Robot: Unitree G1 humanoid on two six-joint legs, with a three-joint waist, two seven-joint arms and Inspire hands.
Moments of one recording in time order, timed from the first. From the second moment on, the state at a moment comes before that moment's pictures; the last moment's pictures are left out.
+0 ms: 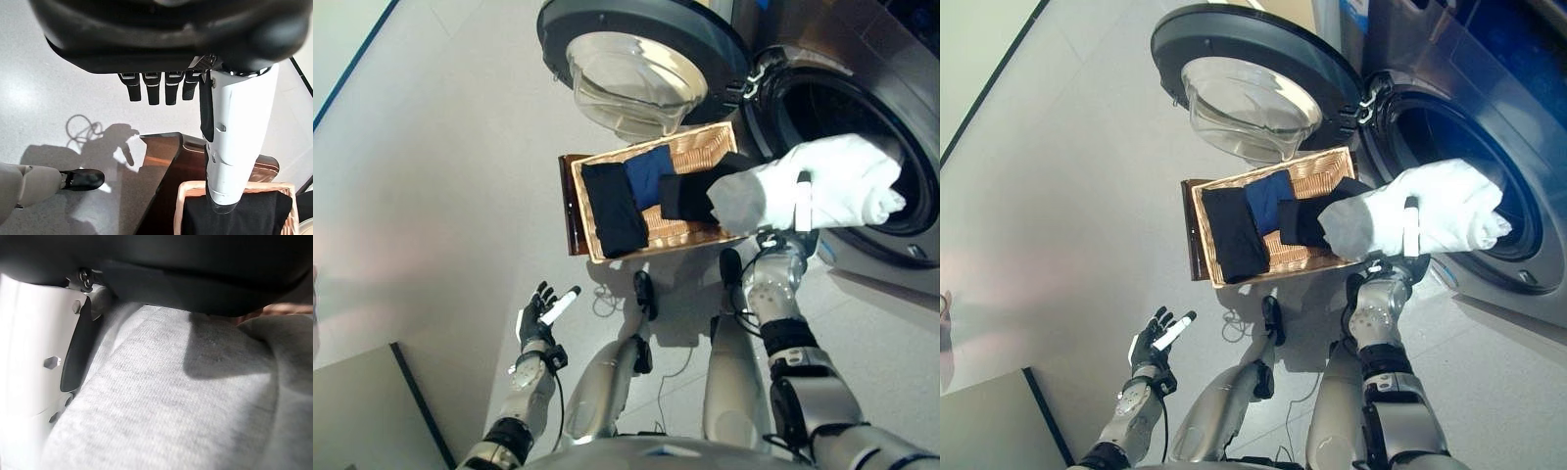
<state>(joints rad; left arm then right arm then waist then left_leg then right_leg) -0.04 0.12 -0.26 0.76 -0.62 -0.29 0.27 -0.55 -0.27 -0.11 0.67 1.19 -0.40 -0.43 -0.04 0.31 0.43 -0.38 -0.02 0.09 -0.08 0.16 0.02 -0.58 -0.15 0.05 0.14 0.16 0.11</state>
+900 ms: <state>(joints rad) -0.05 0.15 -0.35 0.73 -0.64 -0.29 0.23 -1.12 -0.56 -0.18 1.14 1.27 -0.41 -0.50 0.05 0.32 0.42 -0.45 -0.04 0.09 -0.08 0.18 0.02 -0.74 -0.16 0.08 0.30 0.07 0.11</state>
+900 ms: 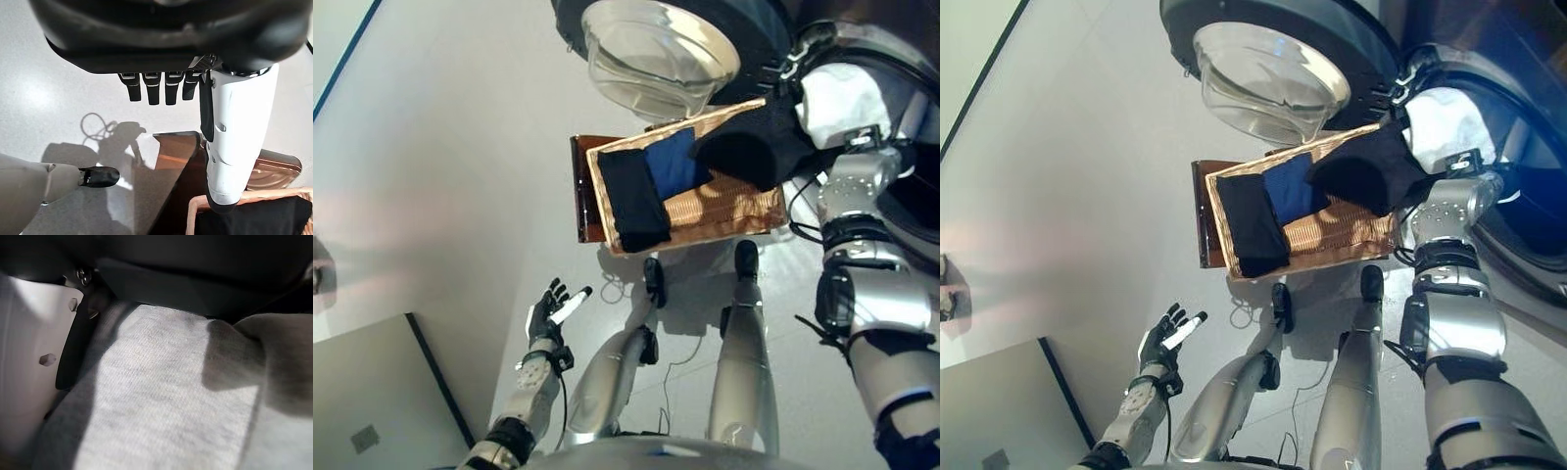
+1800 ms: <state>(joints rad) -0.04 0.17 -0.37 0.68 -0.69 -0.31 0.22 -1.20 -0.72 -0.33 1.17 1.35 -0.50 -0.63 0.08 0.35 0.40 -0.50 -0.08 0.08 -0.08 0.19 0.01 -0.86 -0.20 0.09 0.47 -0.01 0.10</state>
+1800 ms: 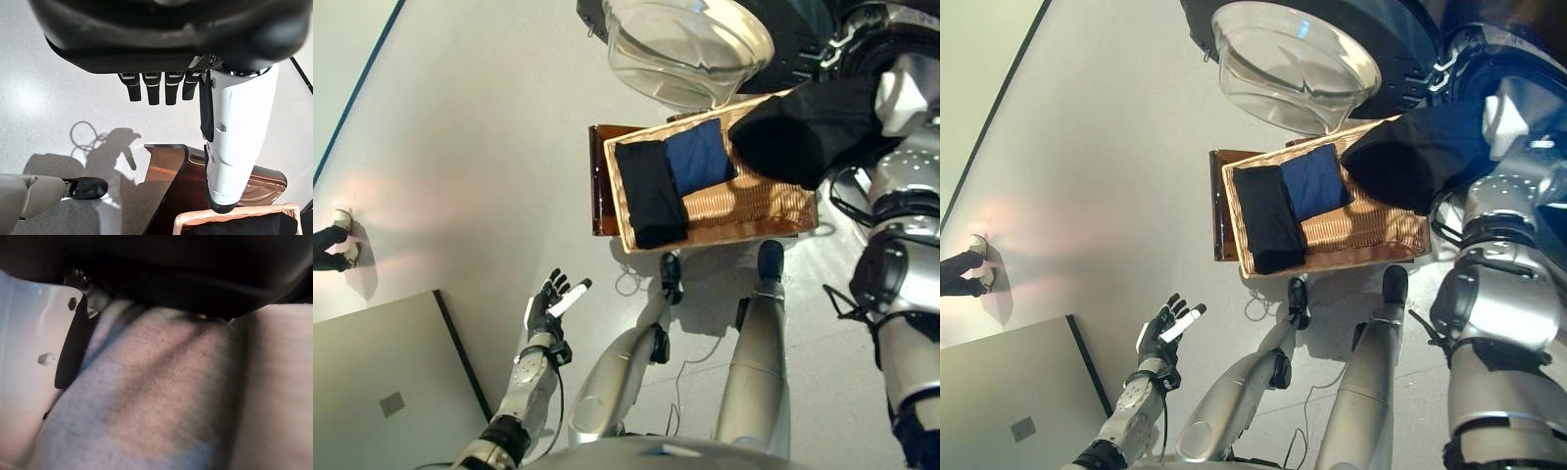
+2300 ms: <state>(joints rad) -0.04 0.17 -0.36 0.66 -0.69 -0.31 0.22 -1.21 -0.77 -0.35 1.18 1.34 -0.51 -0.70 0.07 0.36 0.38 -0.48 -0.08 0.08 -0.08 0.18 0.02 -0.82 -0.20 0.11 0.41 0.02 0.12</state>
